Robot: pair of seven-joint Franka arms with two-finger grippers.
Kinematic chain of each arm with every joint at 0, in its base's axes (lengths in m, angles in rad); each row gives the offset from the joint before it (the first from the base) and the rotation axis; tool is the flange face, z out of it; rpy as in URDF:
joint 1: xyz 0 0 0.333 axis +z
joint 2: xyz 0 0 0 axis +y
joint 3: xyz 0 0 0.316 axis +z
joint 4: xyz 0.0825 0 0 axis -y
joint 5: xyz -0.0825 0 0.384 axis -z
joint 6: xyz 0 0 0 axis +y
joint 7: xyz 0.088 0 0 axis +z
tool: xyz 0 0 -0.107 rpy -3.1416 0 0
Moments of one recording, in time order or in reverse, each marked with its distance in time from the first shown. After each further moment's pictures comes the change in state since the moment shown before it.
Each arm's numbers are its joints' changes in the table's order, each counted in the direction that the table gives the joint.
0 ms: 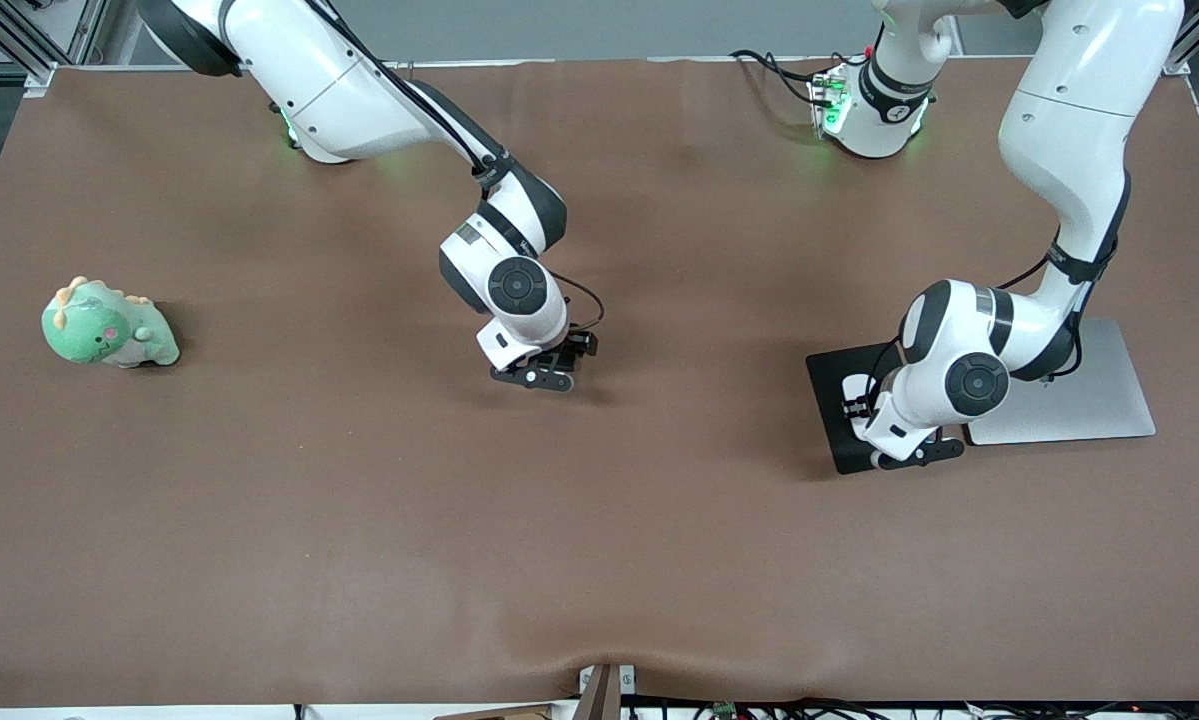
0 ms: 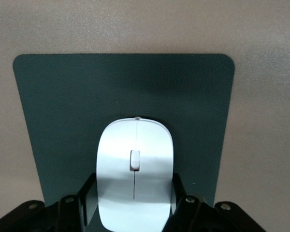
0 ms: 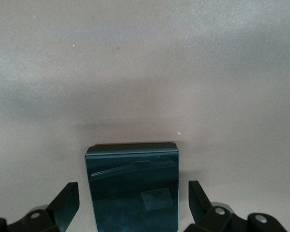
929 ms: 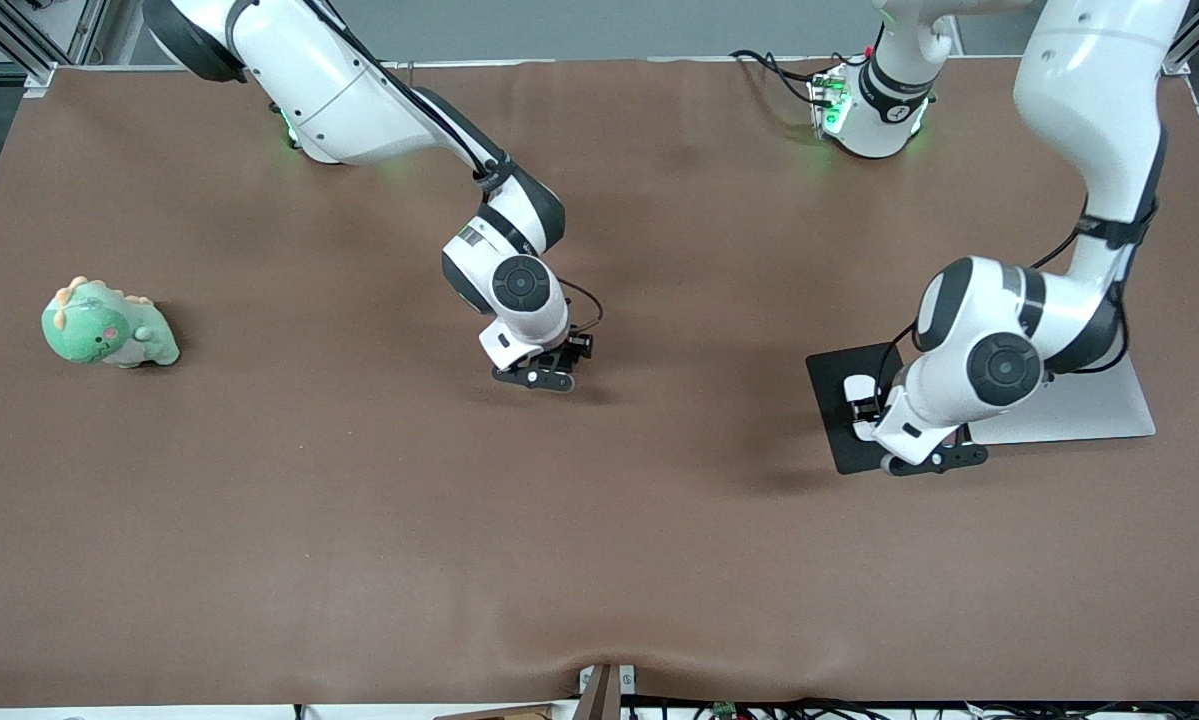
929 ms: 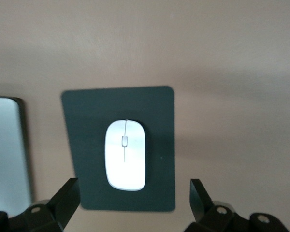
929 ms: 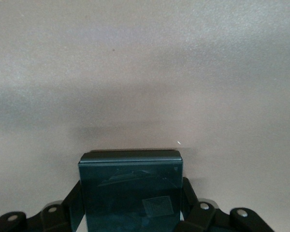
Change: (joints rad) left arm -0.023 -0.141 -0.039 0.164 -0.003 0.234 -0.035; right arm 0.001 0.013 -0.002 -0.018 0.052 -0.046 -0.035
